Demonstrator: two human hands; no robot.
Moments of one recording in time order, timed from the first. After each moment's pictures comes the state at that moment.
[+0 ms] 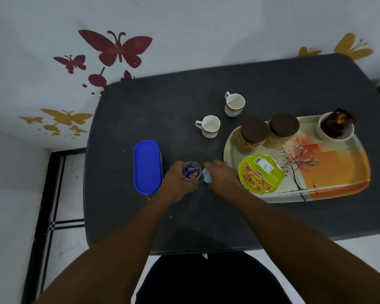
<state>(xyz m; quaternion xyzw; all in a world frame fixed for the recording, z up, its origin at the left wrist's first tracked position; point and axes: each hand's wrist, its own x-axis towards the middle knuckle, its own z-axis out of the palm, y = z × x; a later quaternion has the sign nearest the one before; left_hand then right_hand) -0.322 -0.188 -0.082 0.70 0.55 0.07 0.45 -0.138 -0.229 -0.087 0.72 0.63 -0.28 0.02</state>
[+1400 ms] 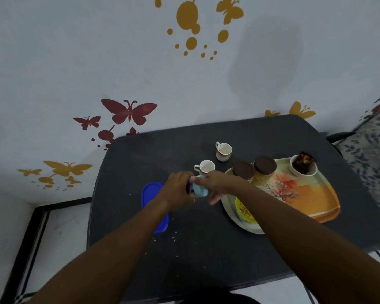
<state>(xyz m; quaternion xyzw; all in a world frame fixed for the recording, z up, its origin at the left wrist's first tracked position) -0.321 -0.128 0.015 0.88 0.36 0.13 0.27 -0.142 -0.176 0.056 0.73 0.39 -0.55 -0.11</state>
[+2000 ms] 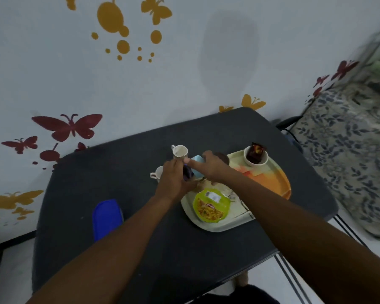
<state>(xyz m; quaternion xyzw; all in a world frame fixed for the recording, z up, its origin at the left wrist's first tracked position) -0.172 -0.158 0.023 0.86 0.35 0.23 0.29 -0.016 -0.220 0.065 0.82 0.39 -0.33 -0.25</state>
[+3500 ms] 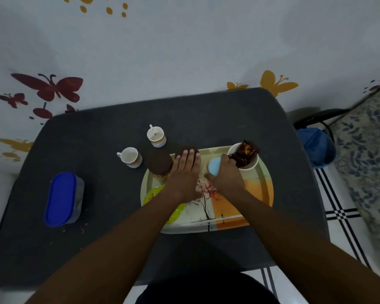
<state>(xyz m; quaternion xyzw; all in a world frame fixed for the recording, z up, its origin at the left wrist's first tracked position) 0.008 -0.218 -0.050 0.90 0.41 -0.12 0.07 0.167 -0.268 -0.059 0.82 0.48 -0.27 -0.15</state>
